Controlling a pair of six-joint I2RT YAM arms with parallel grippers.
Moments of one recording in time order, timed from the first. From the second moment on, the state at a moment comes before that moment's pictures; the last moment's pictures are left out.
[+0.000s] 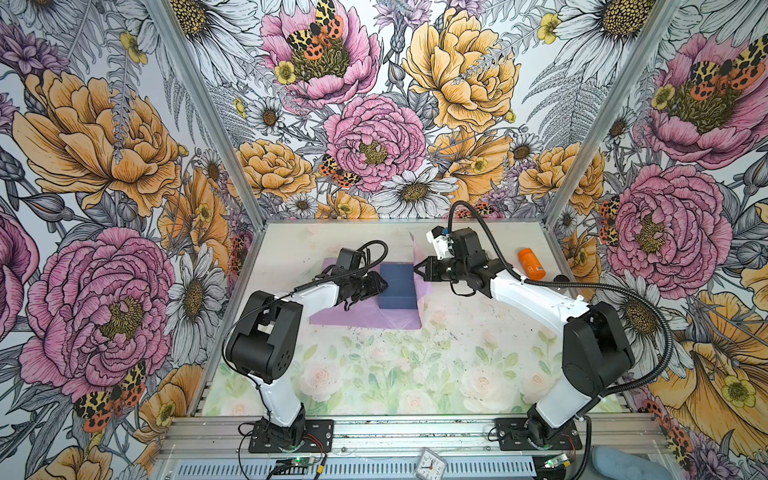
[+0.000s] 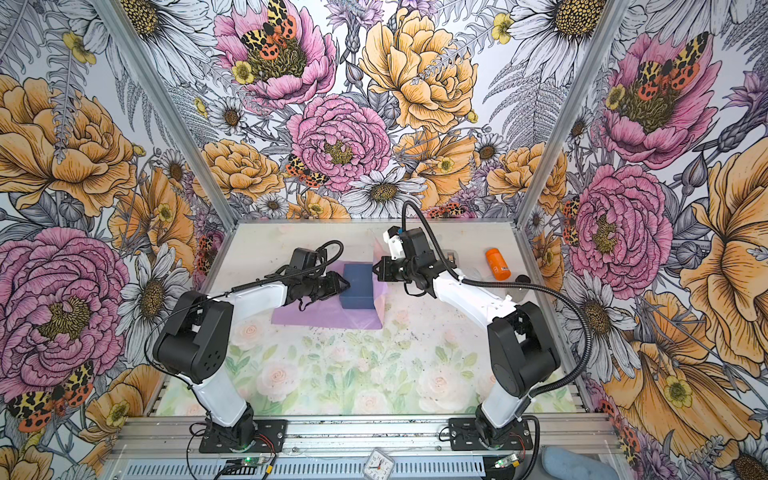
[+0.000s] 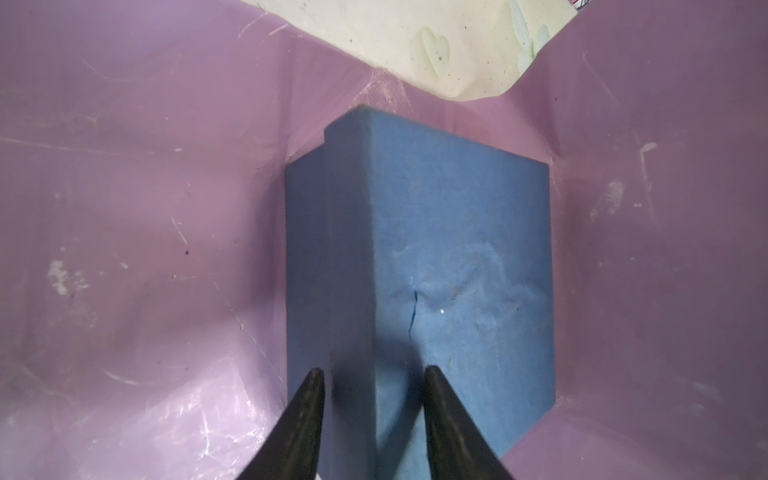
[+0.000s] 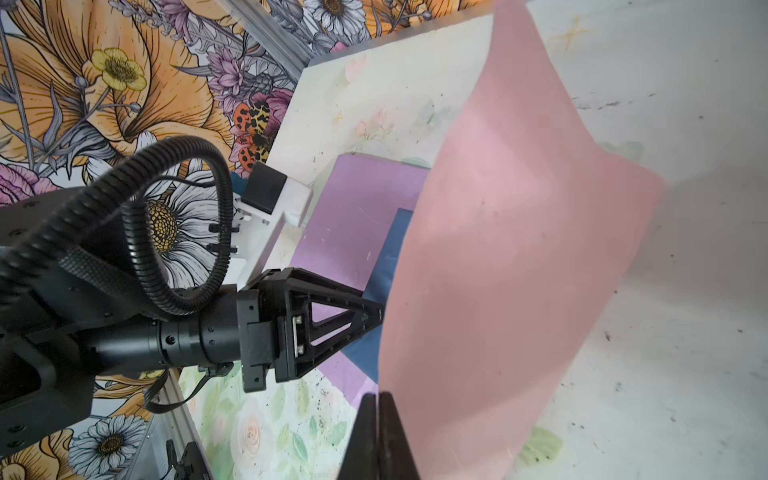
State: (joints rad) left arm -0.37 1.76 1.03 -0.12 0.37 -0.61; right arm 0.49 1.69 1.26 -0.24 -0.45 0.46
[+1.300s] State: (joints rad) left arm -0.23 1.63 1.04 -0.13 0.47 -0.76; right arm 0.55 1.93 1.36 -0.23 -0.57 0.43
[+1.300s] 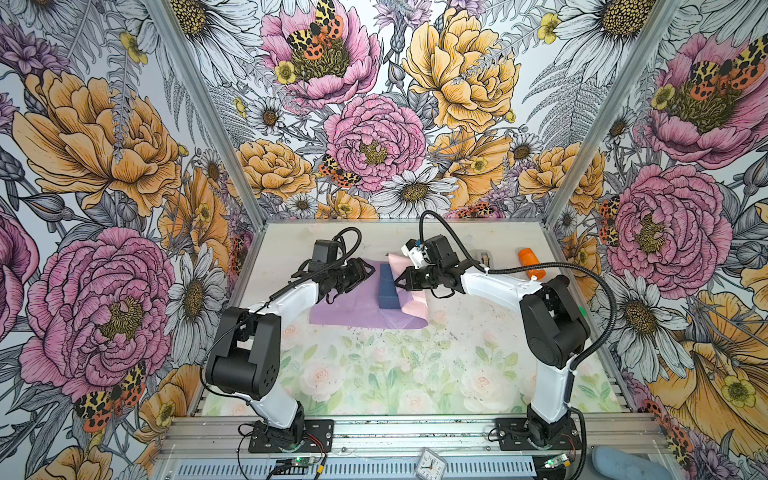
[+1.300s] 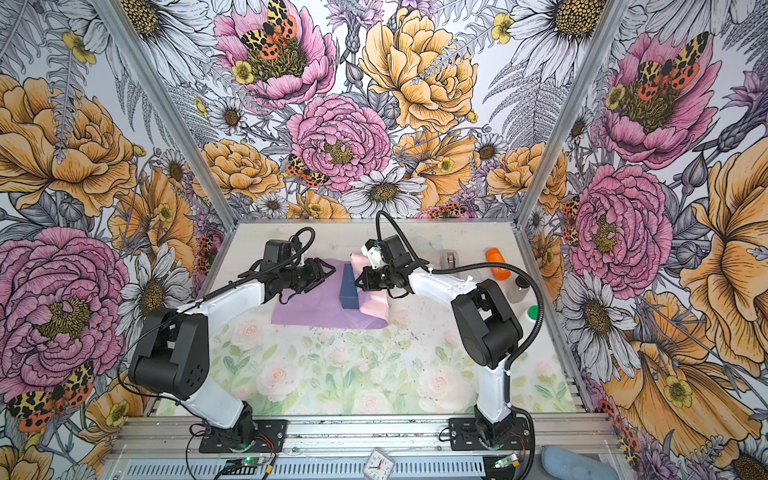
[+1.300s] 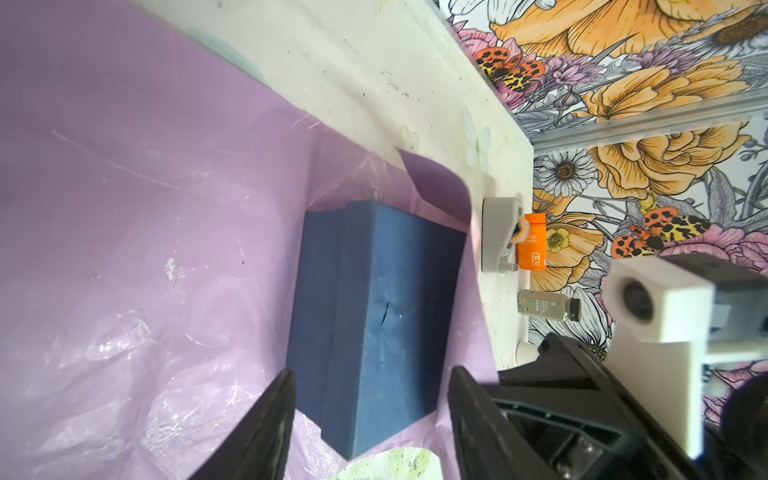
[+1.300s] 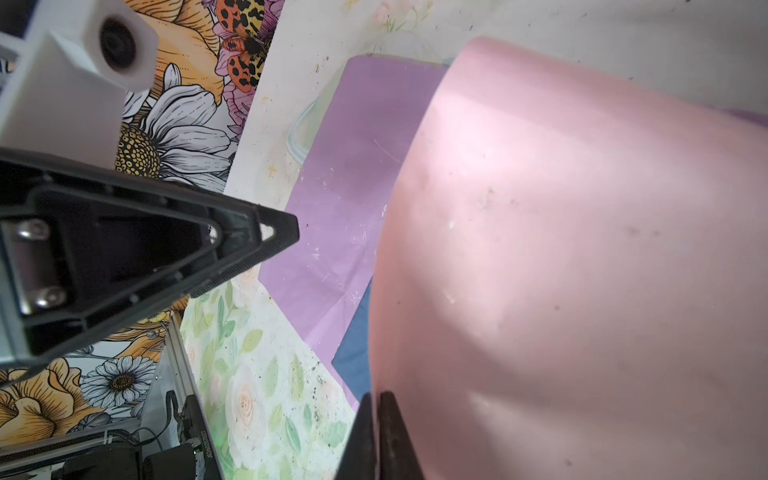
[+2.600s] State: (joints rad) left arm -0.32 1.92 1.22 -0.14 0.46 -0.67; right arm 0.52 1.83 1.32 -0.26 -0.47 0.48
